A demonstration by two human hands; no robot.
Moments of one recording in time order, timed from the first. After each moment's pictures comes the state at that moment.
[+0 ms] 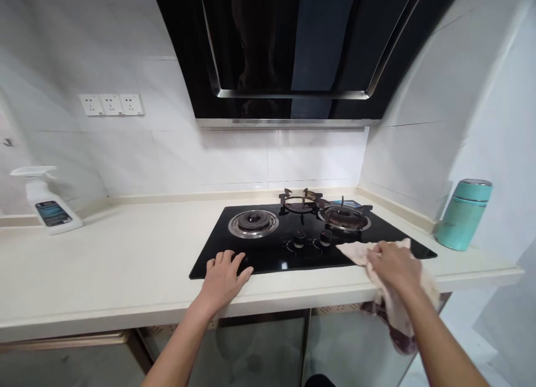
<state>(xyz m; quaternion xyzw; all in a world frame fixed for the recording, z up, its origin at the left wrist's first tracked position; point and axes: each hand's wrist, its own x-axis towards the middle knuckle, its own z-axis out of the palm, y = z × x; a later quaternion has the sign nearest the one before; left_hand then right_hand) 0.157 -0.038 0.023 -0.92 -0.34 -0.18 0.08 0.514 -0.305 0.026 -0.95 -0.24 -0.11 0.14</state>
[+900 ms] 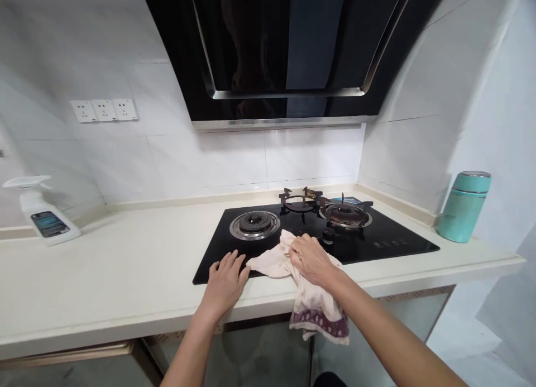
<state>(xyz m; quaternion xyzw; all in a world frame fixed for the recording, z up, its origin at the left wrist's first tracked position) 0.155 -0.022 0.002 -0.92 -0.33 -0.22 0.06 0.391 -0.178 0.028 -0.74 -0.62 -0.18 0.19</state>
